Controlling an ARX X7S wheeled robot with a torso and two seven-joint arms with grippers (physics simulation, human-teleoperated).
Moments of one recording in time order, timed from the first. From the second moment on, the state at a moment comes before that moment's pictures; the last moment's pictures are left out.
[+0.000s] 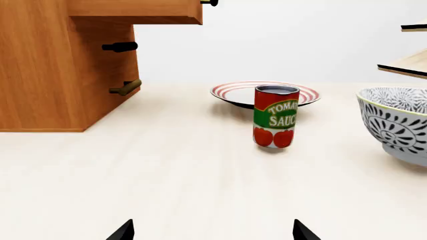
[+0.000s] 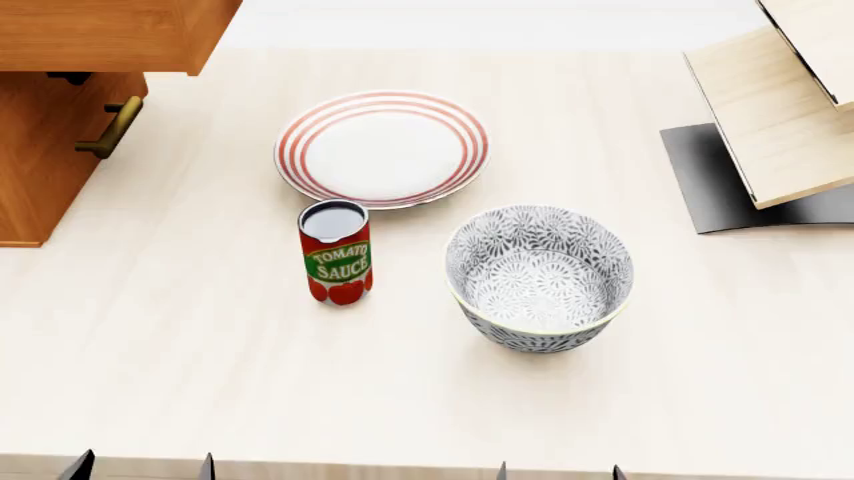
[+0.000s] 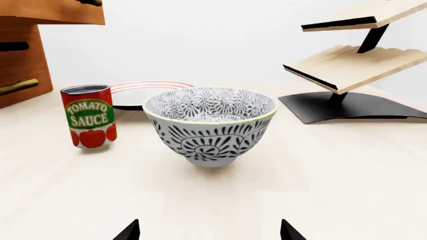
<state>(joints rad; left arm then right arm) 0.00 0.00 0.00 0.00 0.00 0.00 0.00 0.00 0.00 0.00 0.00 0.00 0.00 0.00</state>
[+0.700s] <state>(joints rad) -0.38 -0.02 0.07 0.79 -0.22 -1.06 -0.21 0.54 0.31 -0.12 -0.78 0.81 0.95 0.89</state>
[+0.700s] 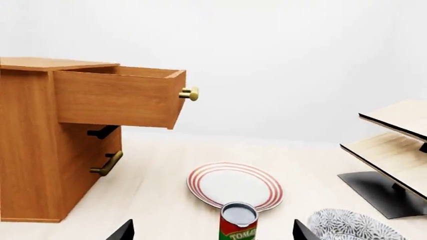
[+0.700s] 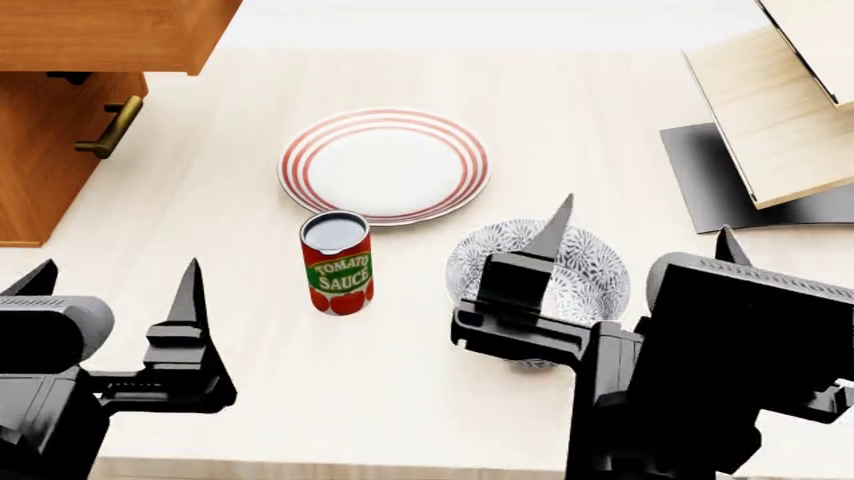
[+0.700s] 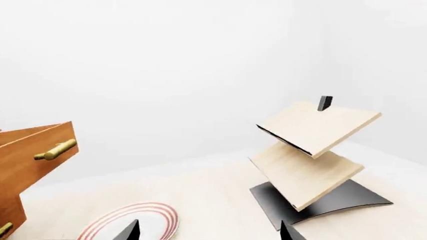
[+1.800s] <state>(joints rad) -0.75 -0.11 0.03 0.93 -0.58 -1.45 -0.49 1.23 0.80 -0.79 -0.80 1.62 0.61 1.52</state>
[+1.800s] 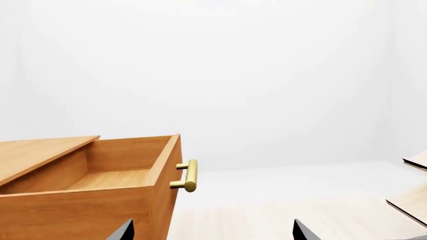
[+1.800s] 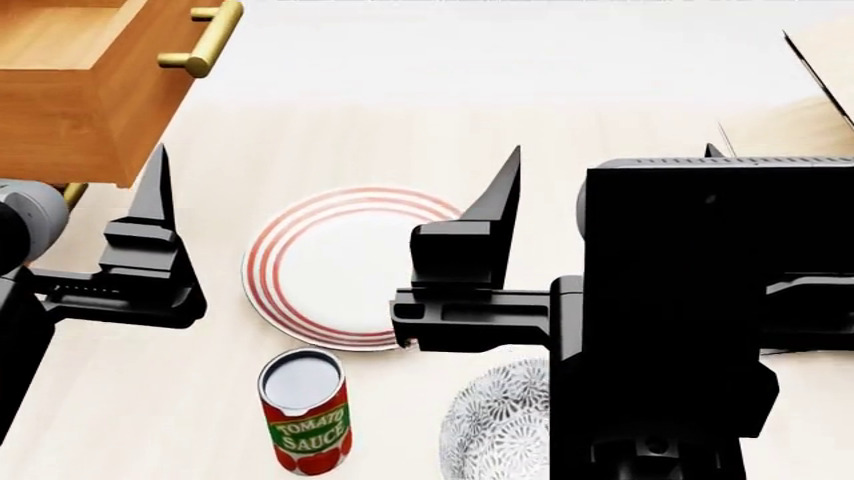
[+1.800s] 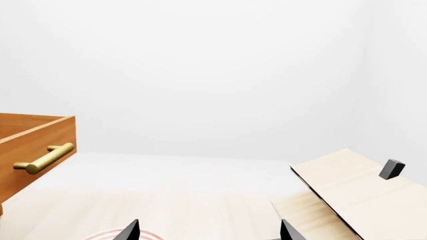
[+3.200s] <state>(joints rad) -1.08 -0.09 0.38 -0.33 -0.49 -0.74 -0.46 1.21 0.80 -0.81 -0.82 1.61 0.60 1.50</state>
